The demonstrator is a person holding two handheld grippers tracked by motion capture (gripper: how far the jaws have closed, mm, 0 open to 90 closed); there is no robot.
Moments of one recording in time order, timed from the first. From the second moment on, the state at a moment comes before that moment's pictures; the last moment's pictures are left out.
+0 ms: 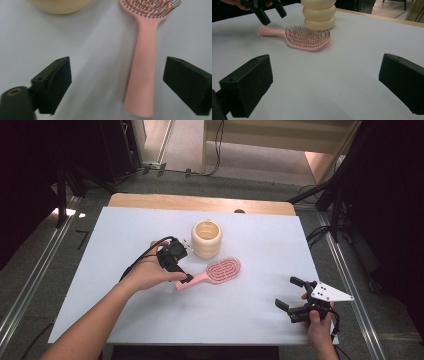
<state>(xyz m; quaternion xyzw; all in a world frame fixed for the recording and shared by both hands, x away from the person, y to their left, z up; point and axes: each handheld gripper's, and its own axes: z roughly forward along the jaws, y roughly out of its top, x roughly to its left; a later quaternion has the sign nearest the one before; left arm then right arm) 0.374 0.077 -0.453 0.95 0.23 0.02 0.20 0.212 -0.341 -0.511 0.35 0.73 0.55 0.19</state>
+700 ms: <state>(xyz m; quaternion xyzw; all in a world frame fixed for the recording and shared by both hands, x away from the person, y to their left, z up) 0.368 0.047 -0.457 0.96 0.21 -0.01 0.17 0.211 -0.340 -0.511 0.35 0.74 0.55 0.19</state>
